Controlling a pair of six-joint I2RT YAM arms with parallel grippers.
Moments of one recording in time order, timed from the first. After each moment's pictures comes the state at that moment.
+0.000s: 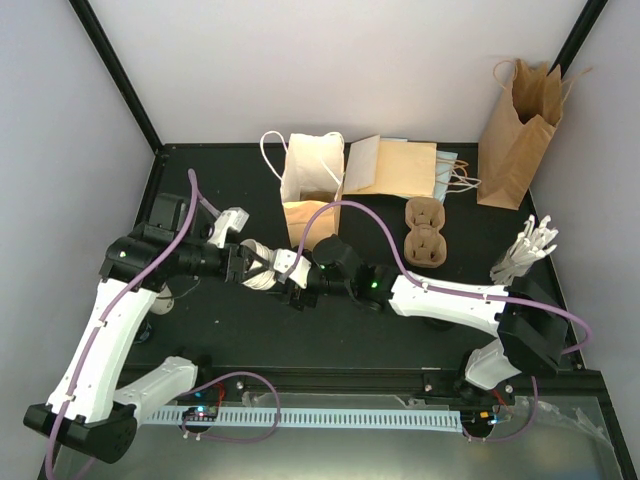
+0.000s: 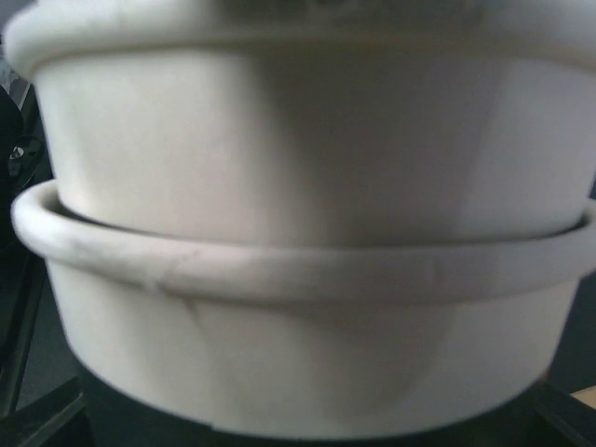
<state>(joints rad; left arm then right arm) -0.28 0.97 1.25 -1.21 0.68 -0.20 1.10 1.51 0.99 0.07 -0.16 -0.29</state>
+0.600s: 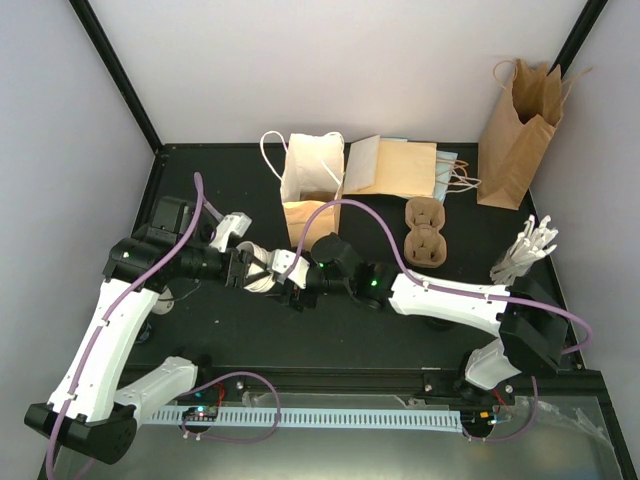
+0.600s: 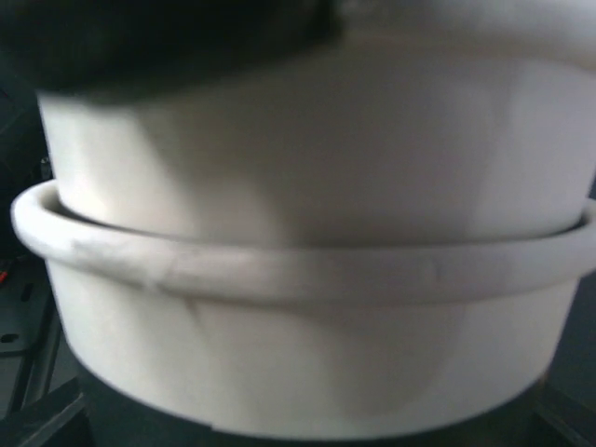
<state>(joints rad) -0.28 0.96 1.20 -1.21 0.68 -0.16 1.10 1.51 1.00 0.04 -0.20 -0.29</state>
